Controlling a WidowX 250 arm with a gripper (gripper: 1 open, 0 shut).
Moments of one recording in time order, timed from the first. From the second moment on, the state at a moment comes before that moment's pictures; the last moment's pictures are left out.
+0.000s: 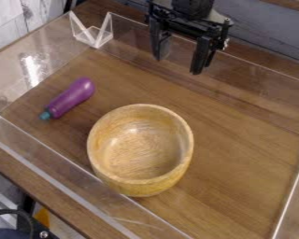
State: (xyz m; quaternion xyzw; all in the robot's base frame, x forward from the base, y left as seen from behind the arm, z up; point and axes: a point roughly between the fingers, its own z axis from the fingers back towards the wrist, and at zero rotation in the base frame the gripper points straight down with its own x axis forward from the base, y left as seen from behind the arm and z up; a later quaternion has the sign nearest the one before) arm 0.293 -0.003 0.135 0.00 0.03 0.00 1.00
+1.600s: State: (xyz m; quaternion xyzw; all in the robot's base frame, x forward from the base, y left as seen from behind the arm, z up) arm 0.255 0.109 0.091 0.00 0.06 0.10 0.99
